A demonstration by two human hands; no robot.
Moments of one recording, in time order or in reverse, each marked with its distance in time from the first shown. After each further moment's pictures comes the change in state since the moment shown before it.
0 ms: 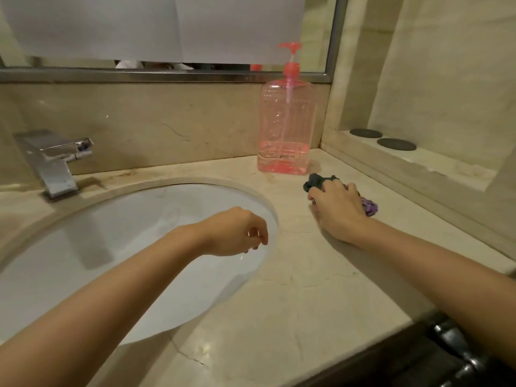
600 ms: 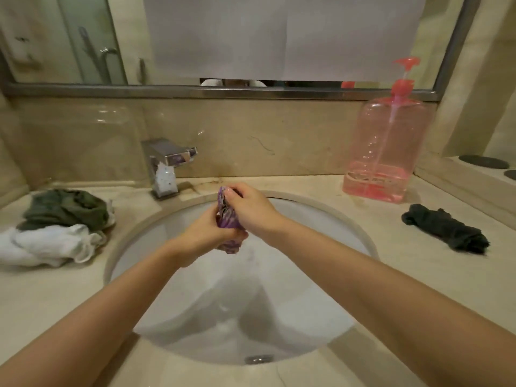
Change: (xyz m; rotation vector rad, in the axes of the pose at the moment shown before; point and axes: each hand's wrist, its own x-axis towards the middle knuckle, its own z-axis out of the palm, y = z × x) left_hand -0.093 -0.124 -0.021 -0.986 0.512 -0.339; right_hand 0.058 -0.262 -0.064 1.334 -0.235 -0.169
